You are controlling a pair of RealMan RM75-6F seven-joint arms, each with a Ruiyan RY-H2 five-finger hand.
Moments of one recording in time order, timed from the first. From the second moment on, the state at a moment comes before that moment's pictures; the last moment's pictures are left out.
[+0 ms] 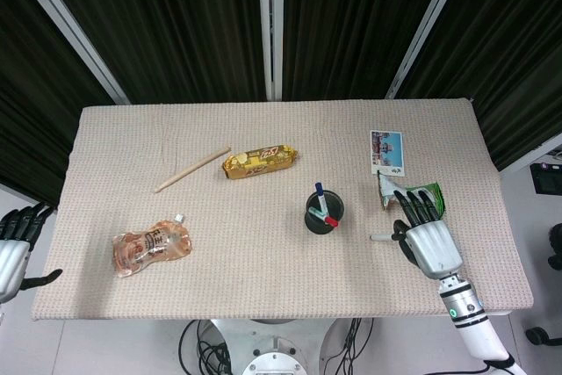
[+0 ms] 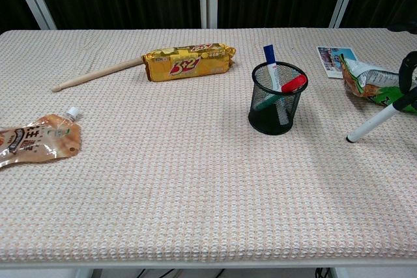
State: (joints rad) left arm -0.12 -1.05 0.01 -1.48 1.54 1.43 -0.14; right arm 0.31 -1.35 0.03 -1.58 -1.54 1.33 -0.40
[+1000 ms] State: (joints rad) left arm -0.11 -1.05 -0.01 -1.47 1.56 1.48 -0.15; right arm 0.22 -1.21 0.02 -1.68 -1.55 1.46 -0.29
